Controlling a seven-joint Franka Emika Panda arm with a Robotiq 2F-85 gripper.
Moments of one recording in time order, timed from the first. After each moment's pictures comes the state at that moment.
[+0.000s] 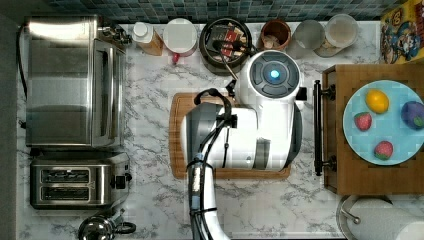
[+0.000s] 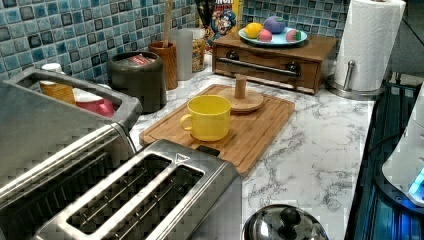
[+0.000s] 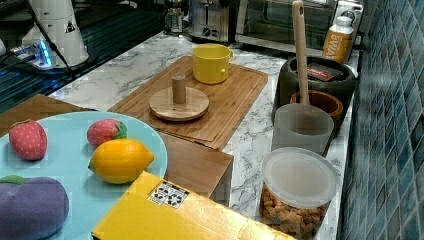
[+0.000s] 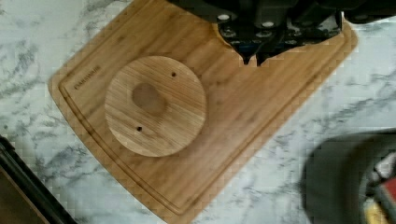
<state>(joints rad) -0.04 0.05 -0.05 -1.93 0.02 0.33 -0.07</state>
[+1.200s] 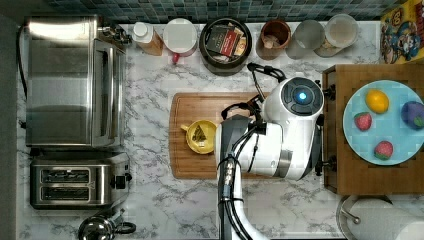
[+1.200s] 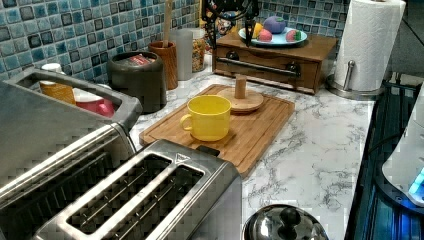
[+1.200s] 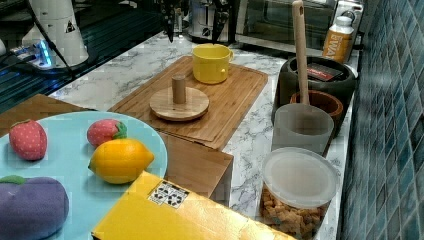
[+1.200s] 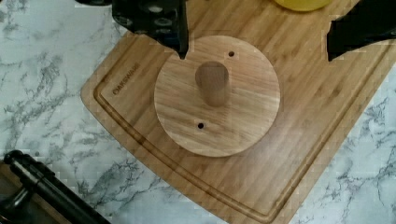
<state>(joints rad) -0.11 0.06 -0.08 -2.10 0.00 0.48 -0.01</state>
